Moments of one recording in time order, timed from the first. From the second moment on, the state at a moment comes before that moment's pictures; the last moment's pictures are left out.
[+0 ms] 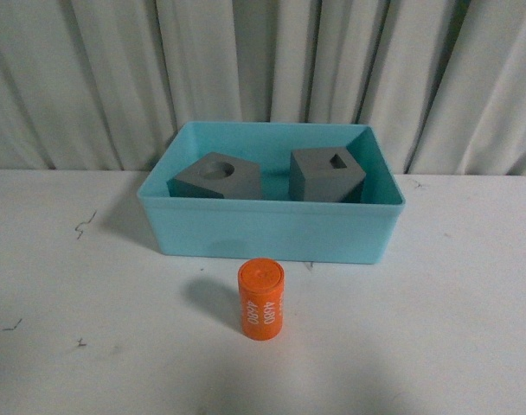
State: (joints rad) left arm 0.00 0.18 0.01 0.18 0.00 -0.02; right arm 0.00 0.00 0.01 0.00 0.00 0.01
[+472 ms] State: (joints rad) left arm 0.00 0.01 0.01 0.00 0.00 -0.02; right arm 0.00 0.00 0.01 0.00 0.00 0.01
